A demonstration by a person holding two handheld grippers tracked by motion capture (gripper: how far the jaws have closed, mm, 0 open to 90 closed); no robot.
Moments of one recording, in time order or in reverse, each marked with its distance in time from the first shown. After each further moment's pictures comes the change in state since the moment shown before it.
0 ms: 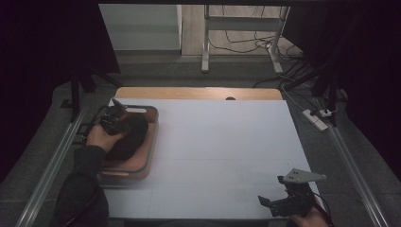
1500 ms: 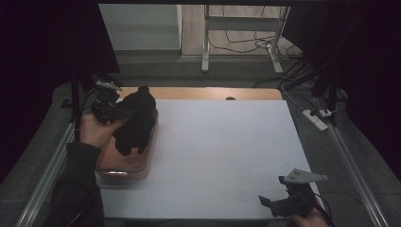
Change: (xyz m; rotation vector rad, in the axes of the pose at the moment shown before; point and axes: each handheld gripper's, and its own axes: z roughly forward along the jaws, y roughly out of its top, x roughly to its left) left arm -0.082 0.010 -0.098 -0.313 -0.034 0.218; right arm 0.000 -0.001 -0.001 -0.005 -0.013 0.012
